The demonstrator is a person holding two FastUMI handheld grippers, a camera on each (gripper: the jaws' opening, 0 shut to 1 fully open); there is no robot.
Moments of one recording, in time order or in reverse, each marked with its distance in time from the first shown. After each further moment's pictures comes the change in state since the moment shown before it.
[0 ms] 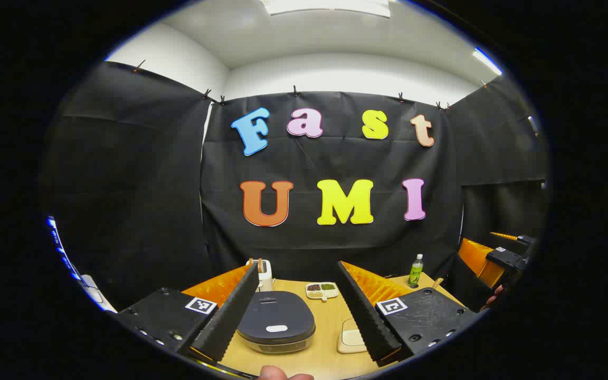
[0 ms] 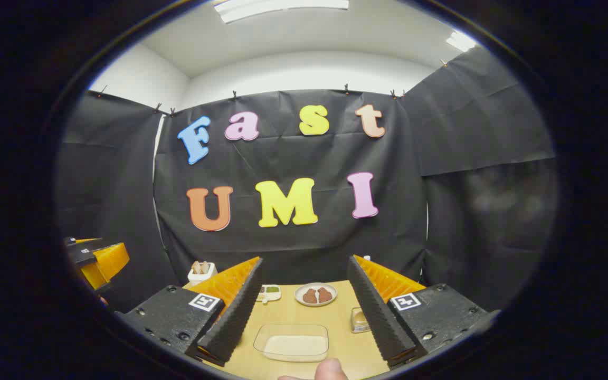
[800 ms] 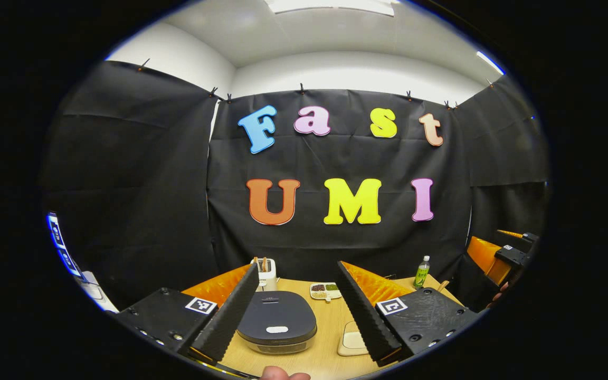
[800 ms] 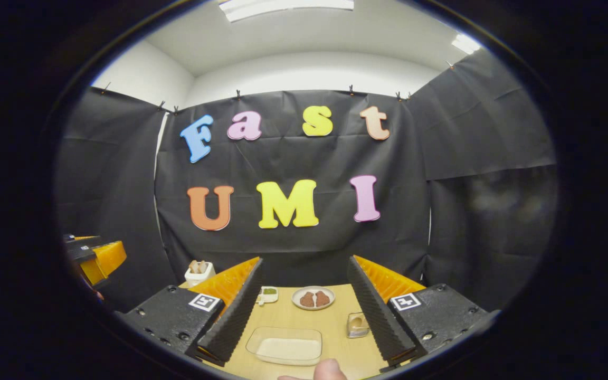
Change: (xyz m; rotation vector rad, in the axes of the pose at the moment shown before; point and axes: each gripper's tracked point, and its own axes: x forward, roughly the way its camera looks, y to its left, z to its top) left arm 0.010 0.004 -0.002 -0.016 0.014 0.043; right arm 0.018 -0.007 0.003 -0.019 0.002 0.021
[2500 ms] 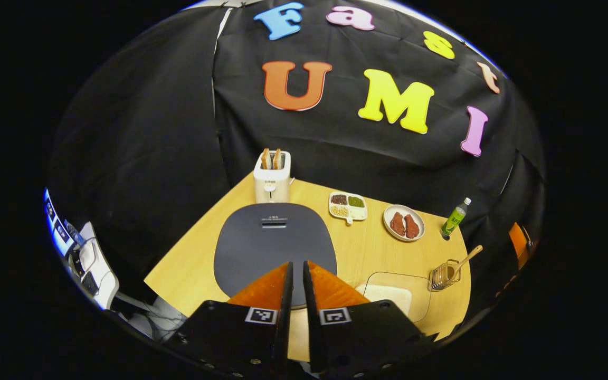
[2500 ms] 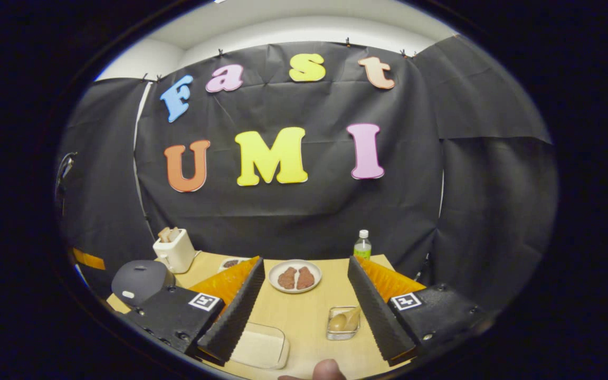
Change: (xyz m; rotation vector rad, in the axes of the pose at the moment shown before) left arm 0.086 0.021 -0.177 -0.163 0.726 0.102; right arm 0.152 -0.099 -0.110 -0.010 0.245 -0.015
